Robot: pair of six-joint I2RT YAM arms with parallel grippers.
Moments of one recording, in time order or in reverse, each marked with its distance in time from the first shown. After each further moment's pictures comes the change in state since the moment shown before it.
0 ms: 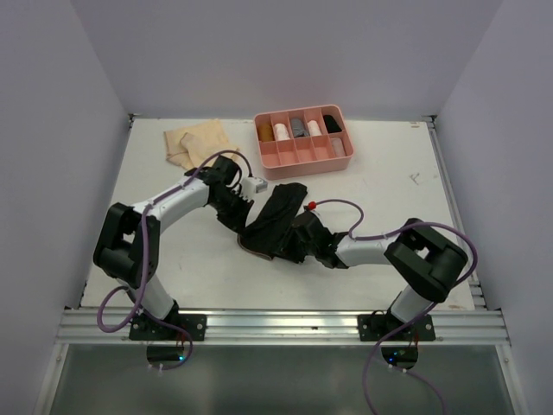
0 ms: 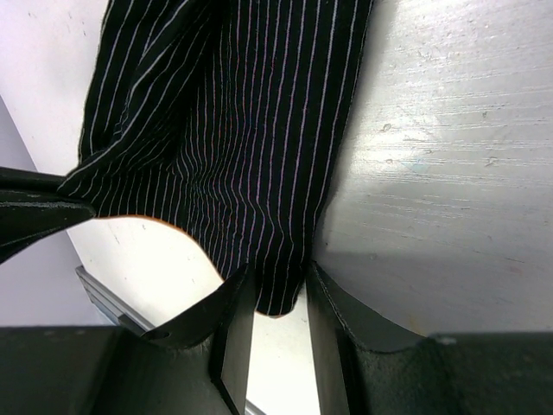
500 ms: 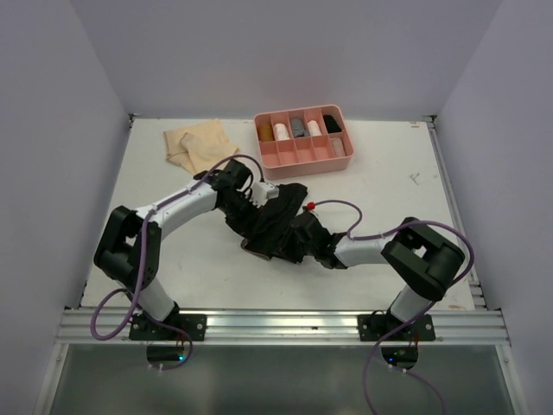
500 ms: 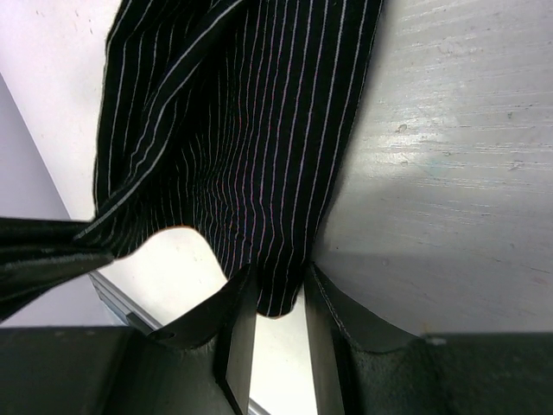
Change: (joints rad) left arm -0.085 -0.019 0.009 -0.013 -0.012 -0.009; right arm 0.004 0.020 0.000 0.035 -0.011 0.018
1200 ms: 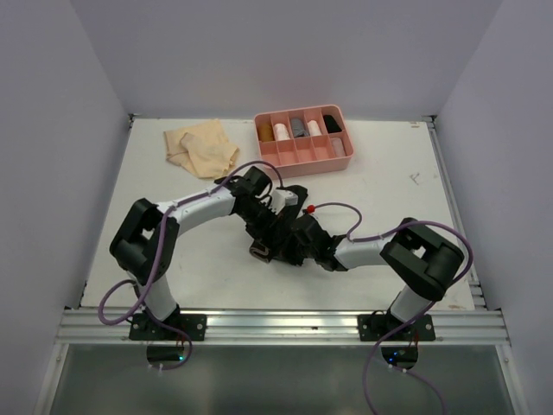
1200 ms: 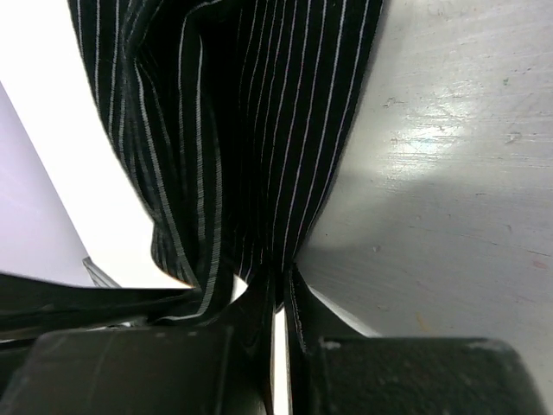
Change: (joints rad) left arm -0.127 0.086 0.025 0.094 0.137 -0.097; right arm 0.013 0.002 -0.020 0.016 -0.008 0.018
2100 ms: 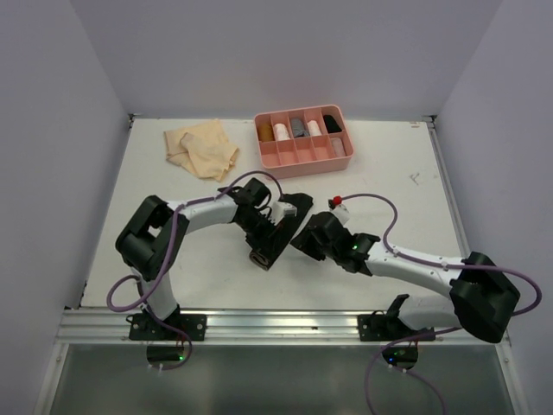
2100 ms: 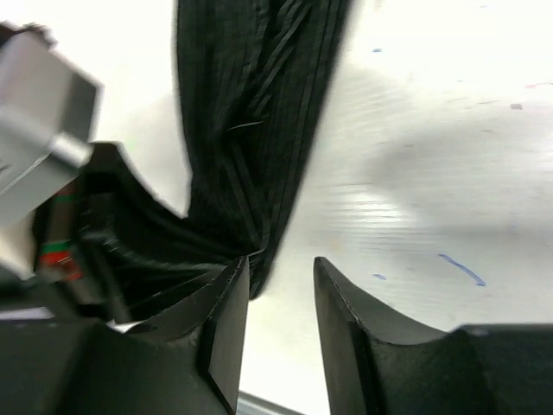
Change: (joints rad) left arm -0.007 0.060 -0.106 0.107 0.063 0.018; right arm 0.004 -0.410 0.008 -0.427 0.272 -0.067
